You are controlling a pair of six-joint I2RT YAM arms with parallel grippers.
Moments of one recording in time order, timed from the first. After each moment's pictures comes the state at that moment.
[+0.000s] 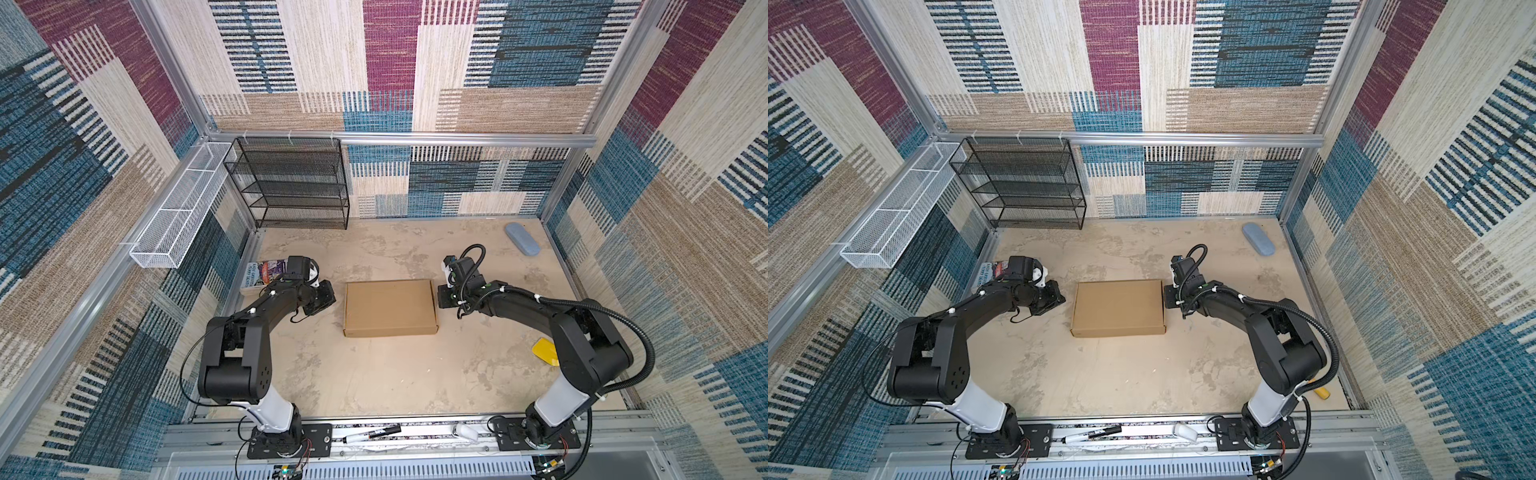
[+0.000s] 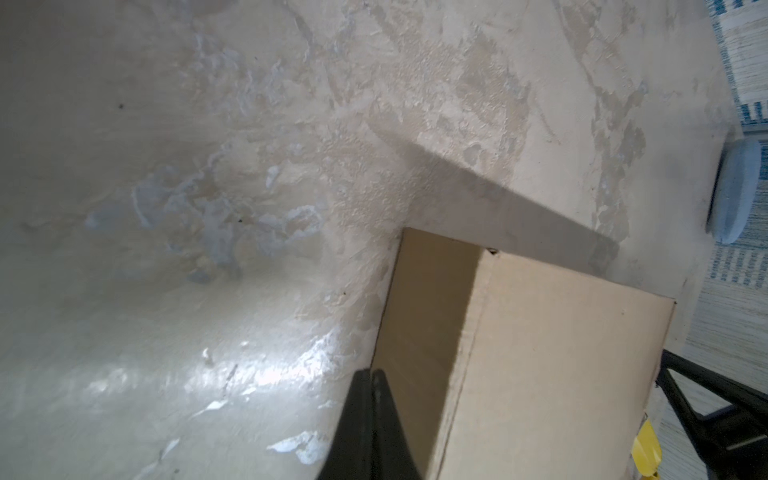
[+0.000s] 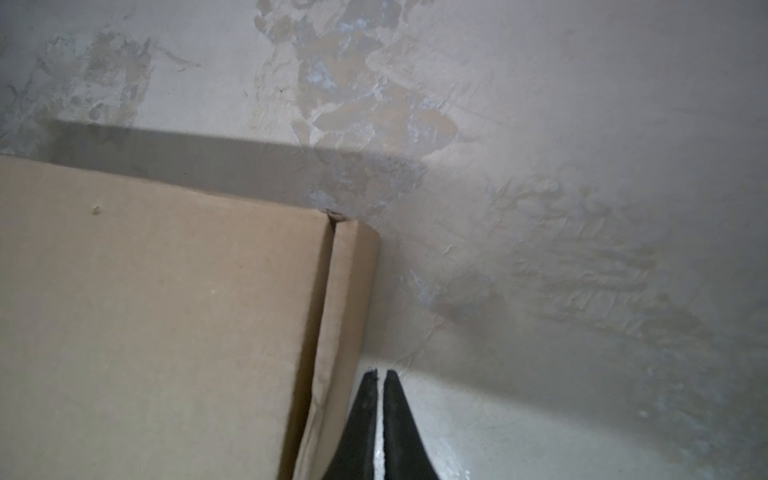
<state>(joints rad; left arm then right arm) -0.06 1.65 0.97 -0.40 0.37 -0.49 0.47 1.69 0.97 -0.21 -0.05 0.32</state>
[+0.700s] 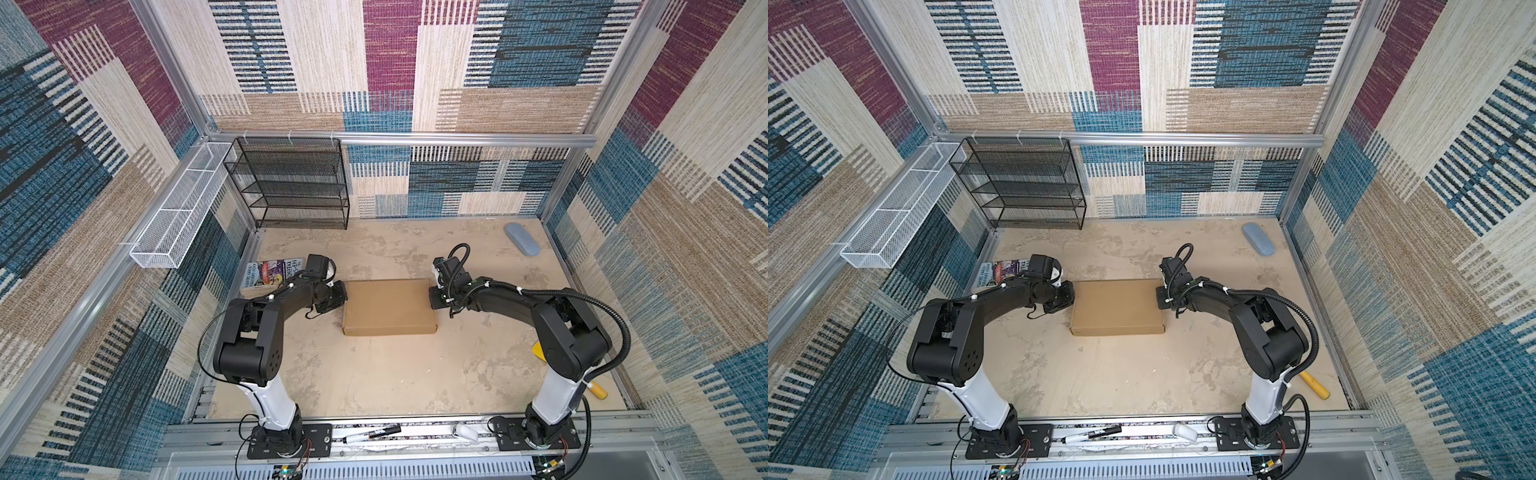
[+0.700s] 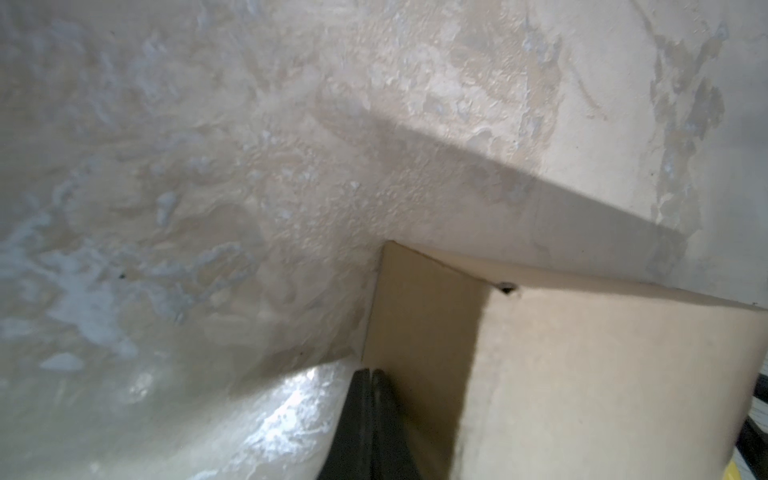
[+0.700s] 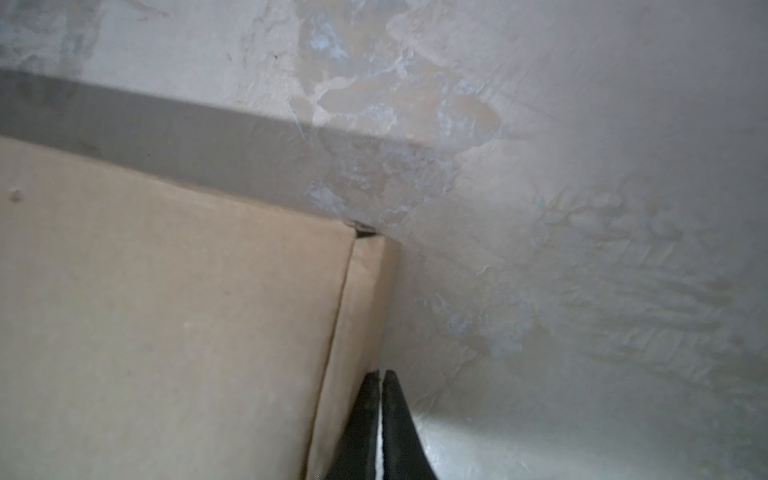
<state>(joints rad) -0.16 1.76 1.01 -0.35 0.28 -0.50 0.52 1.80 1.06 -0.26 0.01 0.30</state>
